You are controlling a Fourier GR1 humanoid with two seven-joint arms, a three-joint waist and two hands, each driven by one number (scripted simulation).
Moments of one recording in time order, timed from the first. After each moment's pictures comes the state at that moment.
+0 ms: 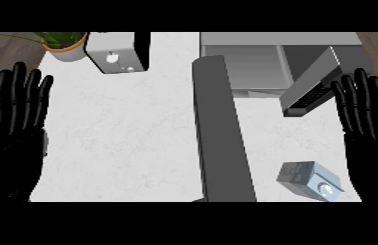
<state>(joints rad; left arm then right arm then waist) -0.03 0.08 0.02 -2.10 -0.01 0.03 0.02 0.01 -0.11 0.01 -2.10 -0.02 0.00 0.00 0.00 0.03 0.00</state>
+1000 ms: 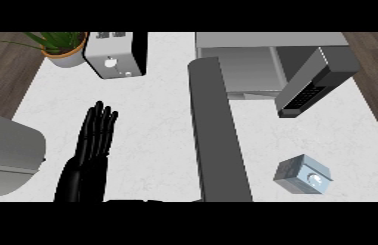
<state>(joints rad) 0.18 0.00 -0.31 -1.98 -0.04 0.19 -0.12 0.62 -0.34 -0.30 -2.03 -0.47 0.75 -0.39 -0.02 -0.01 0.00</state>
